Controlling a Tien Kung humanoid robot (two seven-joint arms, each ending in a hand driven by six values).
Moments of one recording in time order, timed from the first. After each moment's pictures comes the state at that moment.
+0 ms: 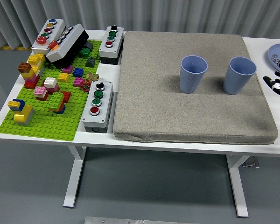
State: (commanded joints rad) left arm -0.09 0.09 -1.13 -0.18 1.20 -0.14 0.12; right arm 0.30 -0.27 1.49 1.19 -1.13 0.02 -0.04
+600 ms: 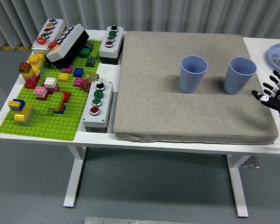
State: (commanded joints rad) left arm -0.10 0.09 -1.12 -0.18 1.19 -0.14 0.12; right arm 0.35 -0.24 1.39 1.03 -1.05 -0.04 0.06
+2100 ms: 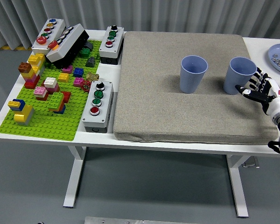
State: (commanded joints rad) left arm -0.11 0.10 -1.07 -0.18 1.17 -0.15 0.12; right arm 0.54 -0.19 1.23 0.77 -1.02 -0.03 0.12
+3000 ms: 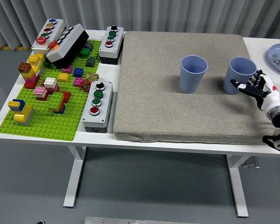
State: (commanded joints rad) left arm -0.12 0.10 -1.05 -0.18 1.16 -0.15 0.12; right arm 0.62 -0.15 1.22 0.67 -1.02 -0.02 0.15
